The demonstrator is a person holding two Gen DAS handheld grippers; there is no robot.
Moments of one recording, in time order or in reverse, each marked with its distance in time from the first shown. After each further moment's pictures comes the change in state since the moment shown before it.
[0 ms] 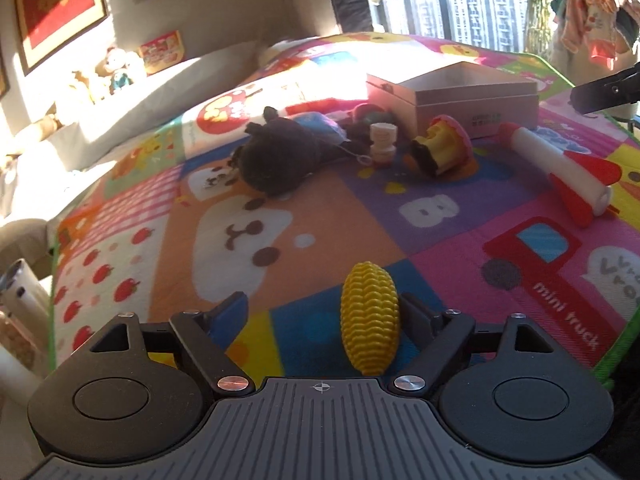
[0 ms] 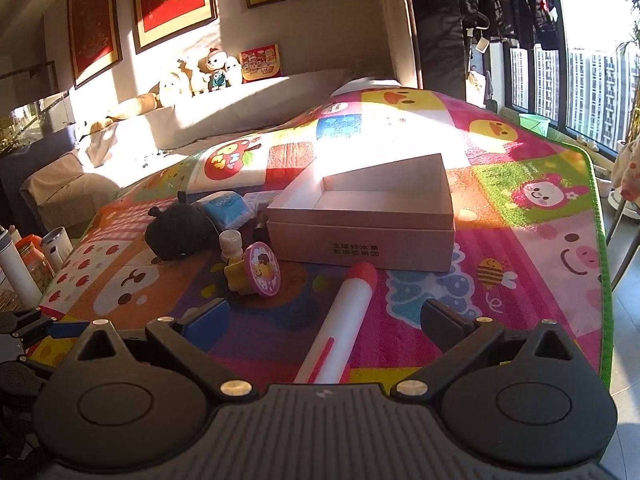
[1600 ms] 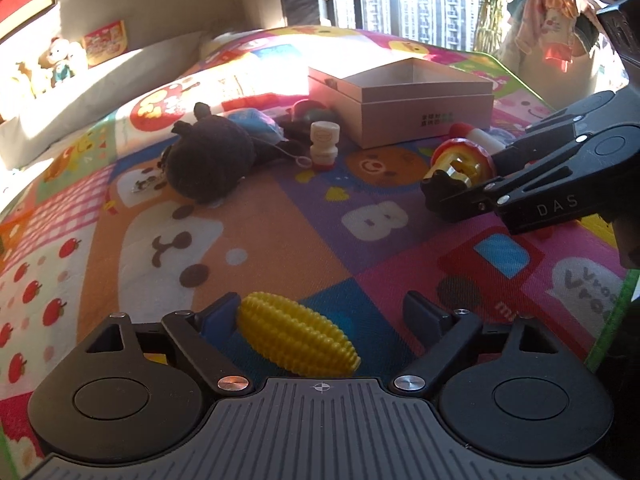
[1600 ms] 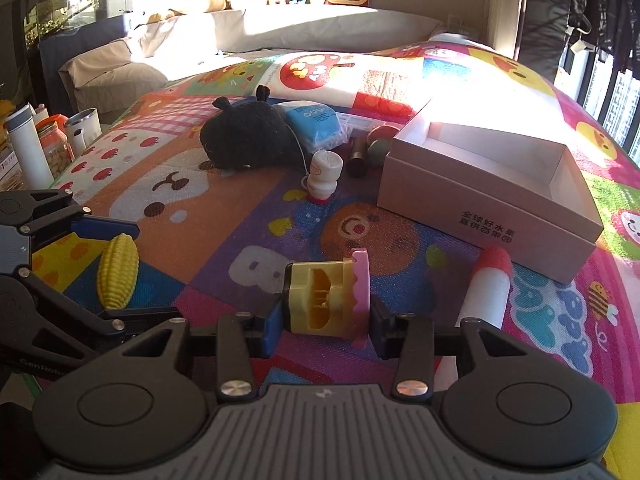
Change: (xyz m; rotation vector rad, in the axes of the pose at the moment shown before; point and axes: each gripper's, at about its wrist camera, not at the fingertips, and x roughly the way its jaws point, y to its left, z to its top) left arm 0.024 -0.008 0.011 0.017 0.019 -0.238; right arm 0.080 0.073 -0.013 -0.252 0.214 0.065
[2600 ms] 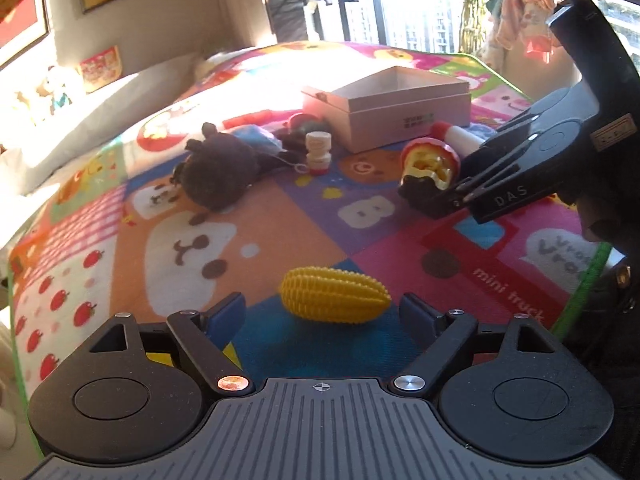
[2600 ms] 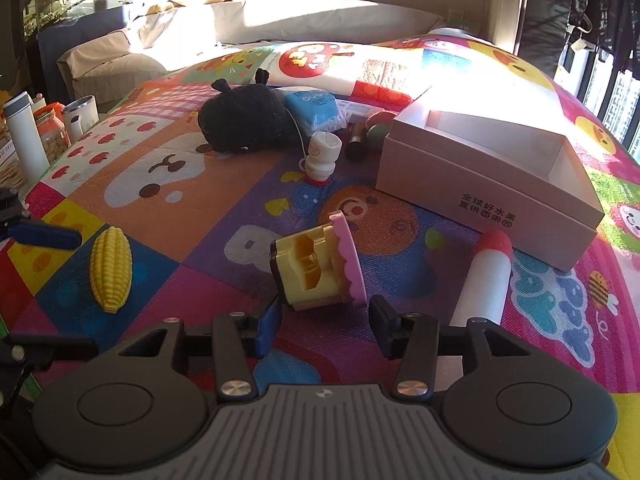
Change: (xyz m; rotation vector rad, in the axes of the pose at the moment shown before) left arm -0.028 -0.002 -0.011 0.067 -0.037 0.013; right arm 0.004 0.001 -0.010 -0.009 0.014 -0.012
